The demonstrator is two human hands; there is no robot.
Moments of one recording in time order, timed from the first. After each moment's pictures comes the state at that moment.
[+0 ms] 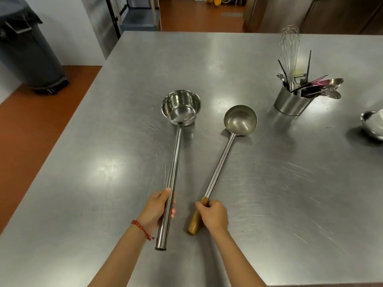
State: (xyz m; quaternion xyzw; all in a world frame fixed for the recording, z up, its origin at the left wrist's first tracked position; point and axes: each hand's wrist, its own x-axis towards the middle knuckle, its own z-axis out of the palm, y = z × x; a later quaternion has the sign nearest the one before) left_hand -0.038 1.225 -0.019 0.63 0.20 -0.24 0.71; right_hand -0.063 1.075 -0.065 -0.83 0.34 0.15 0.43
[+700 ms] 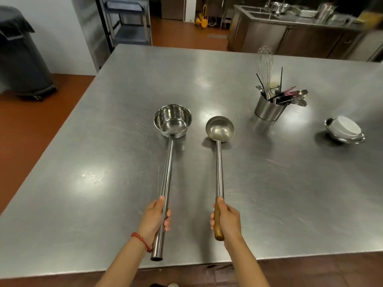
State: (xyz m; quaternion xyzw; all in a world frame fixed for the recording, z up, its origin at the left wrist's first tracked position) left_hand -0.112 1.222 -0.021 0.59 0.21 -0.22 0.75; right_hand -0.150 1.045 -0.014 -0.61 0.37 0.03 0.70
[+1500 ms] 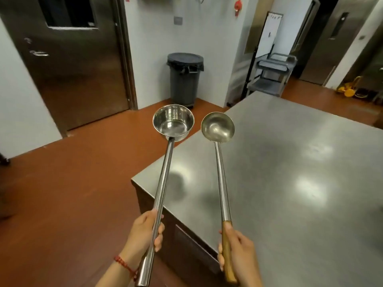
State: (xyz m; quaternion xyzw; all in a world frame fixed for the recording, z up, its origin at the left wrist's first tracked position) left_hand -0.325 1.381 0.041 0.52 0.34 0.12 0.77; right_hand -0.253 1.185 0.060 -0.67 0.06 0.25 0.70
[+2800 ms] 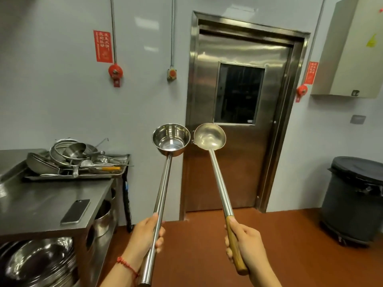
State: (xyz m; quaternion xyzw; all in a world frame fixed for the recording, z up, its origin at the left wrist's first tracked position) left_hand -0.232 2.173 0.150 0.44 0.43 0.46 0.64; right_hand -0.022 2.074 0.173 -0.60 -0.34 0.41 0.60
